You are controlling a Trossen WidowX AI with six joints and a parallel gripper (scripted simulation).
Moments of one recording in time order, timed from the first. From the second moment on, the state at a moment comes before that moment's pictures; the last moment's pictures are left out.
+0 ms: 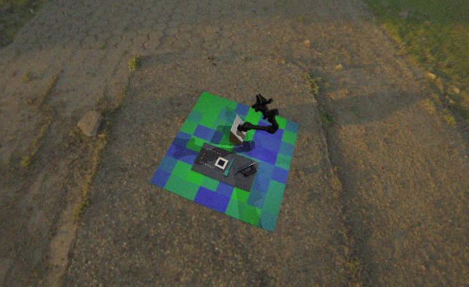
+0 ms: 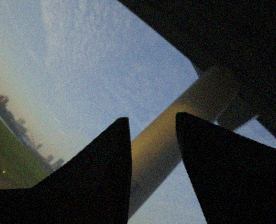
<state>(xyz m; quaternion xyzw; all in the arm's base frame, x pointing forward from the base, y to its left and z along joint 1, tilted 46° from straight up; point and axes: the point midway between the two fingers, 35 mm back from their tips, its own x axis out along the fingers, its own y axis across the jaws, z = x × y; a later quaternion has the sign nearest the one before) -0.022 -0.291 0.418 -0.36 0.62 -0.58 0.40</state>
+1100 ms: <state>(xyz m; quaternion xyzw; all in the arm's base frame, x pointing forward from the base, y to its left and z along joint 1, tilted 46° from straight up) 0.204 -0.312 0.356 -0.31 0.41 -0.40 0.76</state>
